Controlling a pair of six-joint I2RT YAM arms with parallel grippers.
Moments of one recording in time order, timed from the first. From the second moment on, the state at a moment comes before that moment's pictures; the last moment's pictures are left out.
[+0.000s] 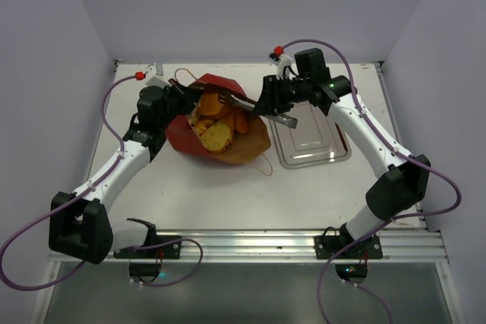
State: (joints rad) left arm -0.27 1.27 0.89 0.20 0.10 -0.82; right arm 0.44 1.62 1.62 -0.71 -0.59 0.28
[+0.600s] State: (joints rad) left arm -0.27 1.27 0.89 0.20 0.10 -0.82; right arm 0.44 1.63 1.60 -0.67 -0.56 0.35
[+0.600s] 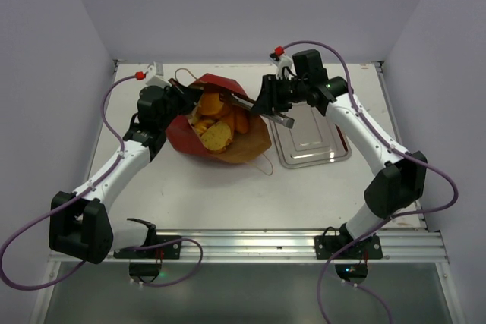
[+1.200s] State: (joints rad) left arm -0.27 1.27 0.89 0.21 0.10 -0.82; right arm 0.48 1.72 1.61 -0.66 -0.53 0.39
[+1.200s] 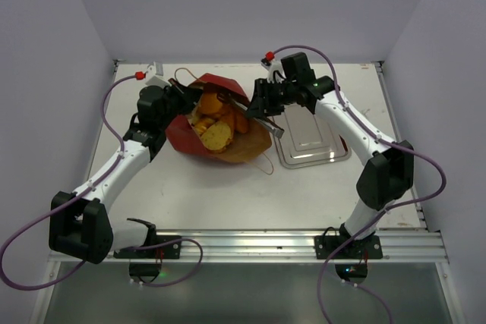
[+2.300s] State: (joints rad) left arm -0.27 1.28 1.02 0.07 0.03 -0.65; right arm 0.41 1.76 1.61 -0.61 -0.74 0.47
